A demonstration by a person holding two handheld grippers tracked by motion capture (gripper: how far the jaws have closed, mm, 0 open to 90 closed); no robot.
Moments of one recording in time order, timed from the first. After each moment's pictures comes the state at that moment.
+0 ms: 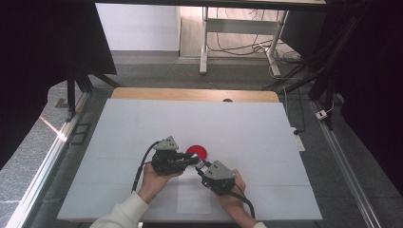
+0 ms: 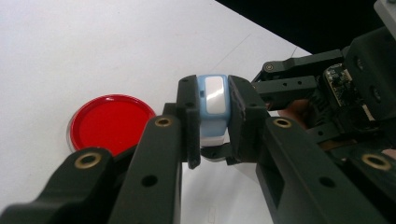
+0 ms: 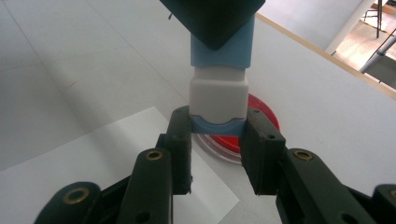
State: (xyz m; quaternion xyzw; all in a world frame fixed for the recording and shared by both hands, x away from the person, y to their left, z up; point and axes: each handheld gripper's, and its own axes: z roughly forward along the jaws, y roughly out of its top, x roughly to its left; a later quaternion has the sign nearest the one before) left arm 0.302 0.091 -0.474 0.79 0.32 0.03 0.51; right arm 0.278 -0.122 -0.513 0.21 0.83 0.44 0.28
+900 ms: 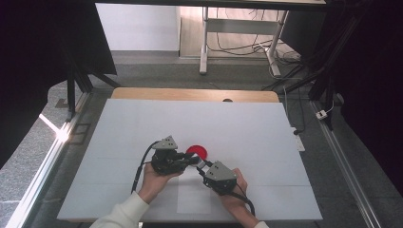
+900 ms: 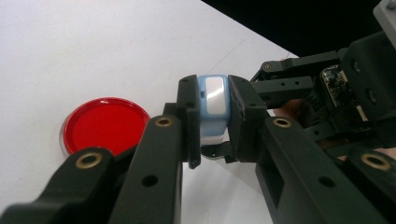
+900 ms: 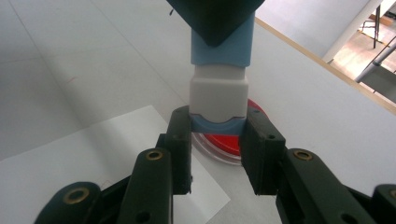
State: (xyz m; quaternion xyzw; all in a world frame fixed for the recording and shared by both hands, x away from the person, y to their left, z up) left arm 0.303 0.092 -0.473 0.79 0.32 0.02 0.53; right arm 0.277 -0.126 -0.510 0.19 0.83 0.43 0.29
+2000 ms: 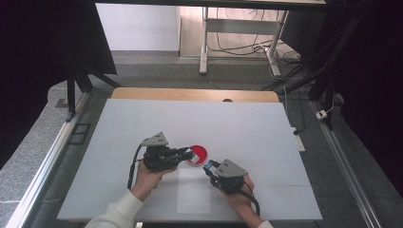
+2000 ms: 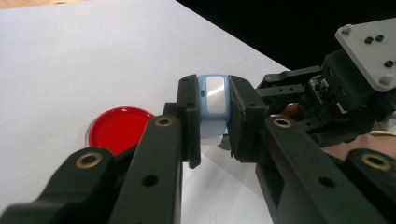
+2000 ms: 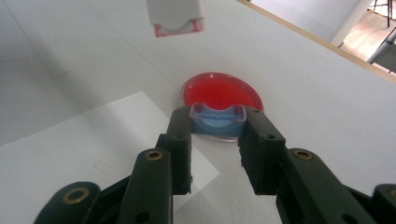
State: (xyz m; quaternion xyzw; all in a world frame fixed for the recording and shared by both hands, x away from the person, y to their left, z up) left arm 0.303 0.114 -0.466 0.77 0.33 0.02 0.55; right arm 0.284 -0.151 -0.513 0.23 0.83 0.45 0.26
